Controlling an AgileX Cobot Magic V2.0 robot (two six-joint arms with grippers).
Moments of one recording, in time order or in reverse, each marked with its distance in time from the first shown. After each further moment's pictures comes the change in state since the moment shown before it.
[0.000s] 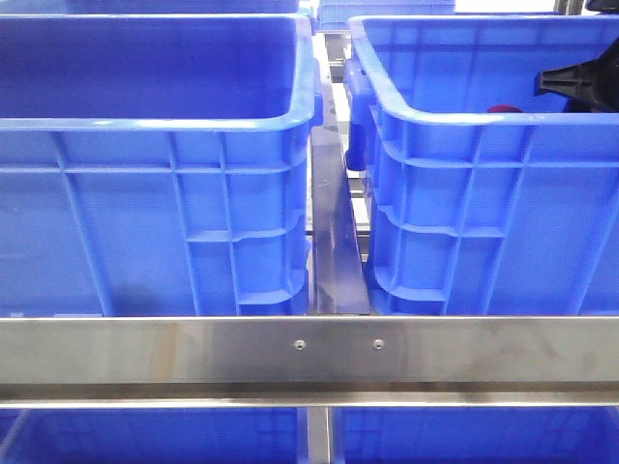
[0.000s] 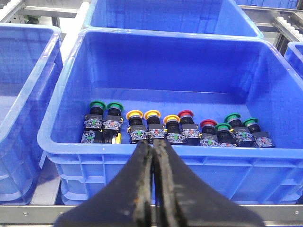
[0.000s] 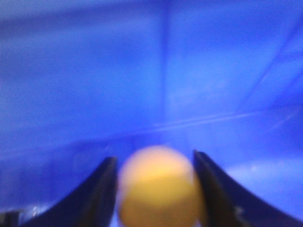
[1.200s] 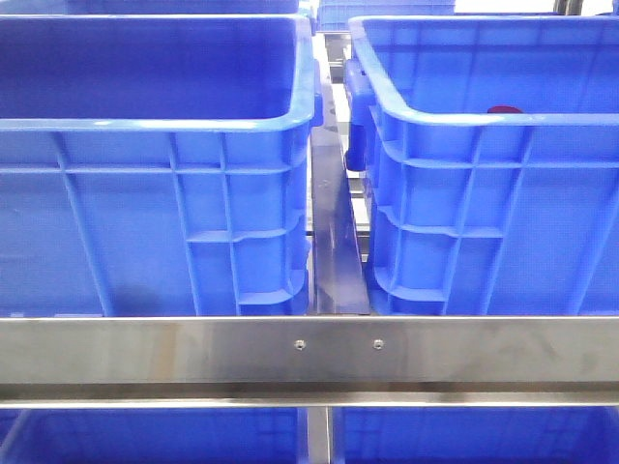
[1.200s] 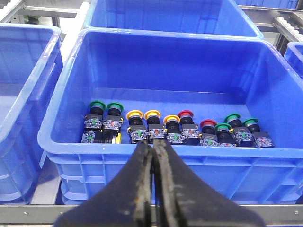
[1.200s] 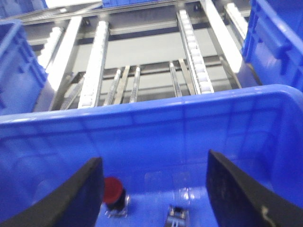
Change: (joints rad) left arm 0.000 0.000 0.000 0.000 0.000 0.000; right arm -0.087 -0.779 0.378 -0.011 0.222 -0.001
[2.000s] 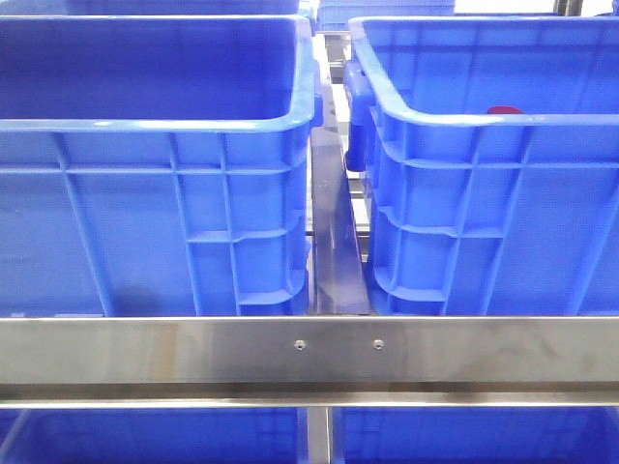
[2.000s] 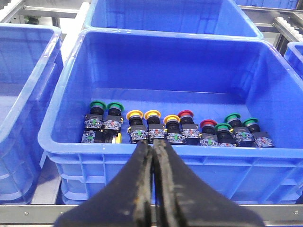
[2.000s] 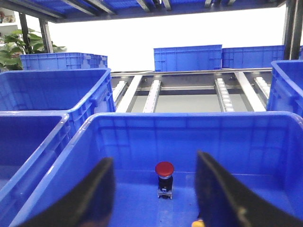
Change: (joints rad) left arm 0.000 0.000 0.000 0.000 0.000 0.000; right arm 0.000 -0.762 0.425 -0.011 0.142 -0.002
